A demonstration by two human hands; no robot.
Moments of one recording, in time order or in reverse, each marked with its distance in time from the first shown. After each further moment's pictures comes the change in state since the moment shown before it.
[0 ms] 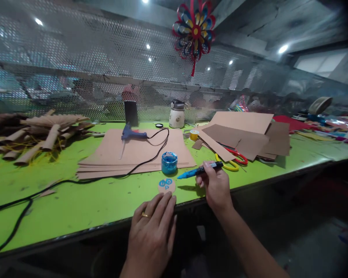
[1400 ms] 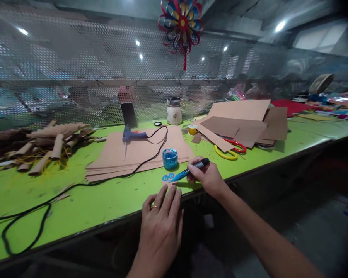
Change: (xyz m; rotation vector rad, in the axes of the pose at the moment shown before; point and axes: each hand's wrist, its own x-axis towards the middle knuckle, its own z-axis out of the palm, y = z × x) left_hand 0.004 0.005 -0.011 0.025 -0.141 0.051; right_hand -0.005 -0.014 0.004 -0.189 -0.396 0.025
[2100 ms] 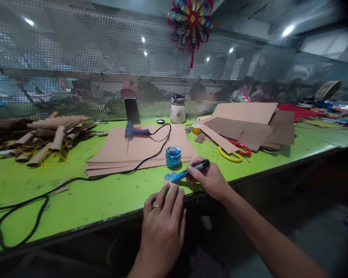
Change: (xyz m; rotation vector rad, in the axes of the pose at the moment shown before) left_hand -0.003 0.002 0.005 -0.049 0.032 -0.061; right_hand 0.001 0.001 0.002 -0.073 -0.096 0.017
